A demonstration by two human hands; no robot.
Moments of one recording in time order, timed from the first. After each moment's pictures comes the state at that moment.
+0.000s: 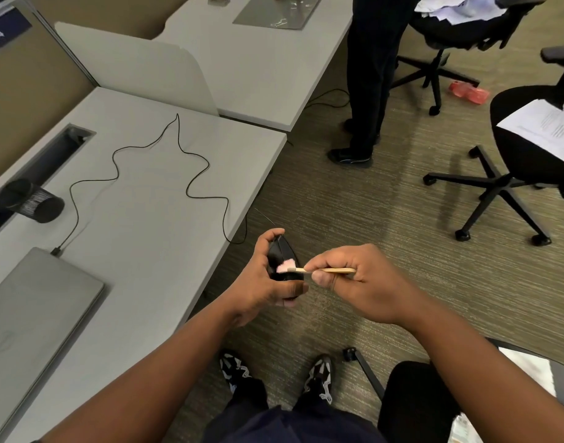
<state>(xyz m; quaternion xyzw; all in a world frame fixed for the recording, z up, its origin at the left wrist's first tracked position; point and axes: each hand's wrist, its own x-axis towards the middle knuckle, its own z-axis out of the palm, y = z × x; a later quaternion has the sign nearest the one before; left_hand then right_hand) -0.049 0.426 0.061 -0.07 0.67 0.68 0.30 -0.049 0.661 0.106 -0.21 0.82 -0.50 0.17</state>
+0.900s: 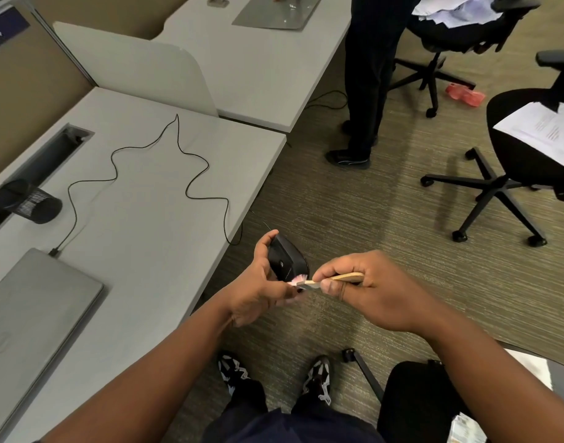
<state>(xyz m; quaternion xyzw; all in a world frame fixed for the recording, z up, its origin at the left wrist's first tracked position) -0.051 0.419 0.054 -0.08 0.55 0.74 0.37 -0.039 0.667 0.119 -0.19 0.82 -0.50 0.21</state>
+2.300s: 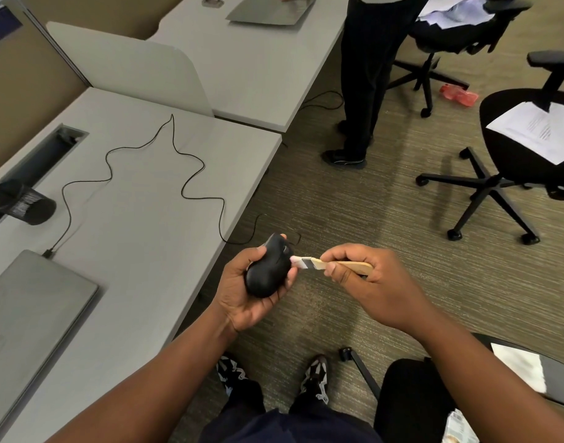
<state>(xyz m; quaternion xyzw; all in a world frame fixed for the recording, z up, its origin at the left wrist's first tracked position) -0.044 0.427 0.061 -0.25 0.25 0.90 0.27 -0.032 0.671 0.101 -0.11 0.81 -0.57 0.12</state>
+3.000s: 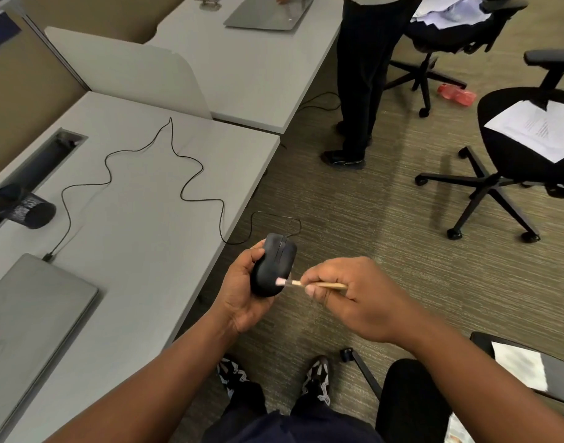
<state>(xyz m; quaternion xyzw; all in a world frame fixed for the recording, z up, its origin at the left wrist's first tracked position) -0.046 0.432 0.051 -0.26 0.38 0.86 0.21 -0.026 0.654 0.116 -0.24 0.86 -0.44 0.11</state>
